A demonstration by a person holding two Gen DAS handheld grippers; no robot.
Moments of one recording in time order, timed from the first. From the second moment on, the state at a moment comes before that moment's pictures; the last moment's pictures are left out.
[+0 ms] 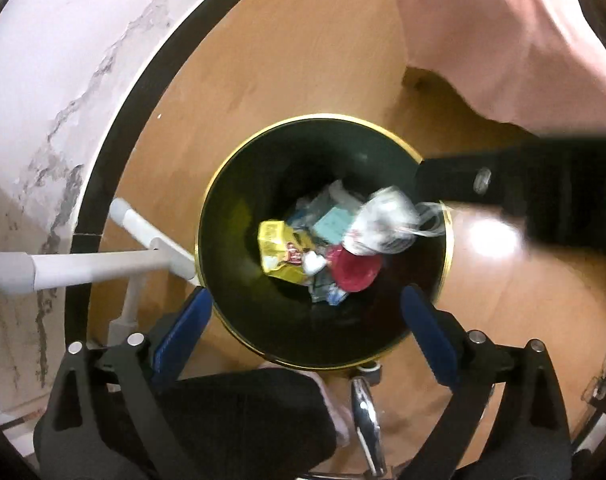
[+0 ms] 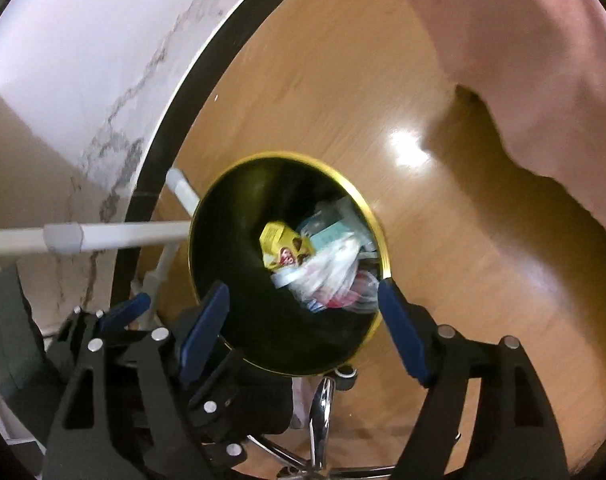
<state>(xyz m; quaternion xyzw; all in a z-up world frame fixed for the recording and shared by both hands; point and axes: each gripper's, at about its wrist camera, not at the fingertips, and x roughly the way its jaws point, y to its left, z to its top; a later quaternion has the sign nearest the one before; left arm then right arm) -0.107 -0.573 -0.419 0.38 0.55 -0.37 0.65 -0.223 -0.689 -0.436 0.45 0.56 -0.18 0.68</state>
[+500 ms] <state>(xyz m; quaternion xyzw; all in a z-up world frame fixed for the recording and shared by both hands) -0.254 -0.515 -0.145 0.19 0.35 -0.63 0.66 -0.361 -0.665 -0.070 0.19 0.27 -0.36 0.87</state>
